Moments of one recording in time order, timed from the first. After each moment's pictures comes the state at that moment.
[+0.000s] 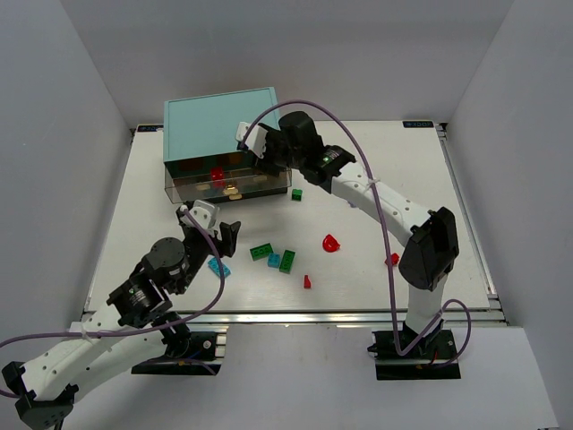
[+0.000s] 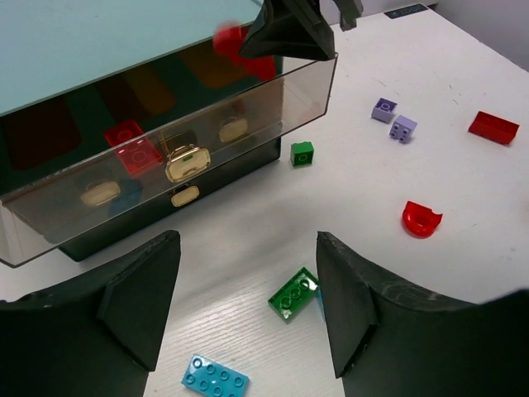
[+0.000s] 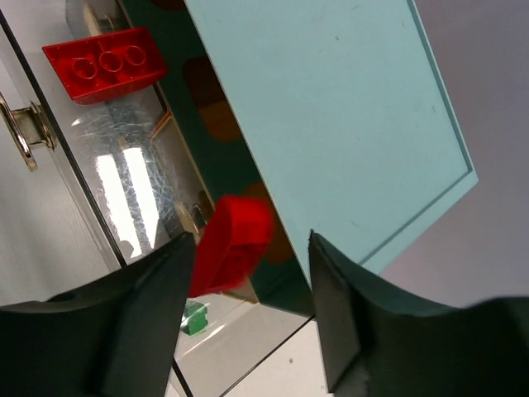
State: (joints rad) left arm -0.88 0.53 0.67 -0.21 -0.47 -0.01; right arm 0.79 1.88 1.82 -0.34 -0.16 -0.72
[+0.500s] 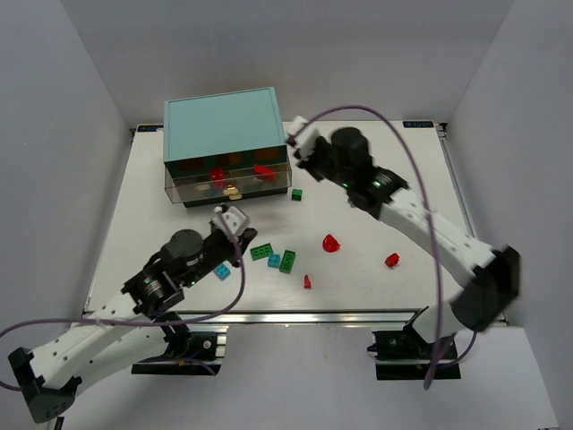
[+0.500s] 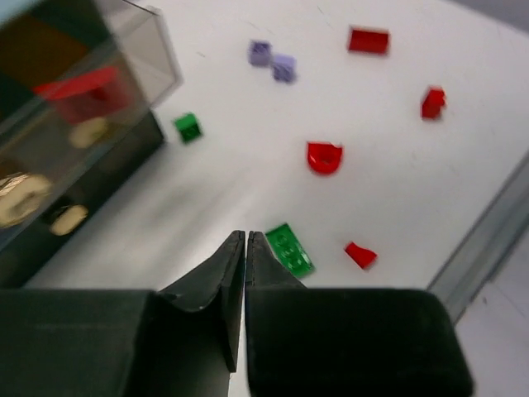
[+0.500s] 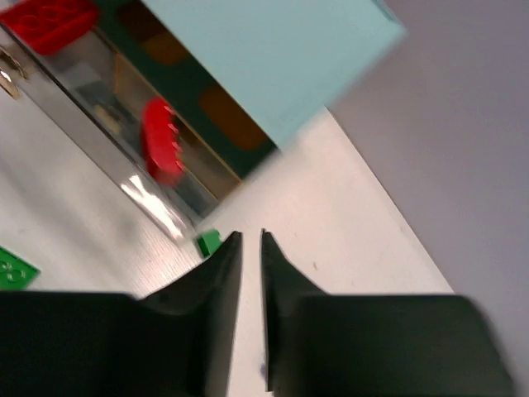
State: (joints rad) left arm -0.88 0.61 0.66 -0.19 -0.14 0.04; right arm 0.74 1.56 1.48 -0.25 -0.04 -0.50
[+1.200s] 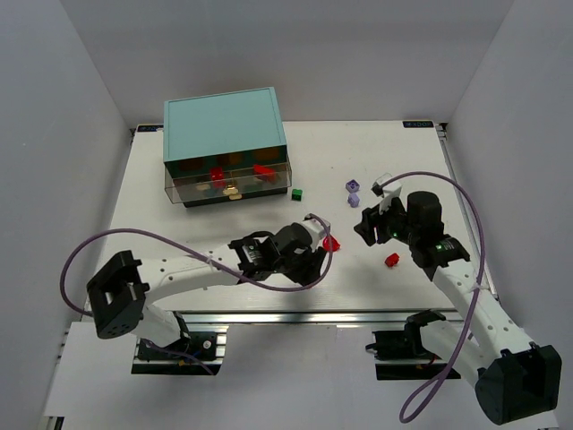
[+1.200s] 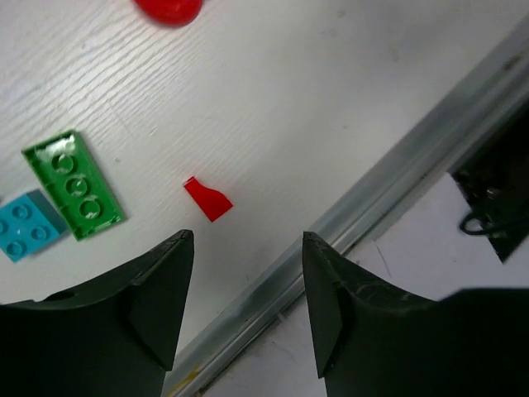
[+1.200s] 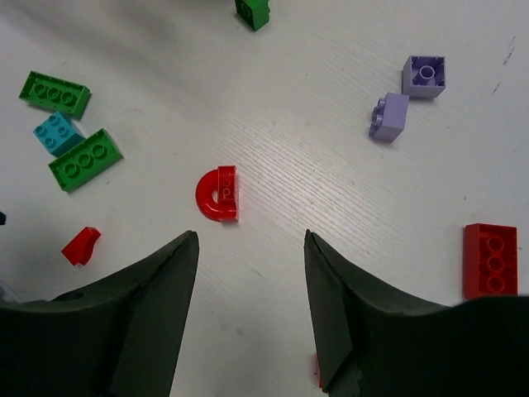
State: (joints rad) left arm -1.10 1.42 0.96 -0.30 -0.03 -0.41; right arm 0.30 0.90 0.66 -0.28 -0.38 -0.16
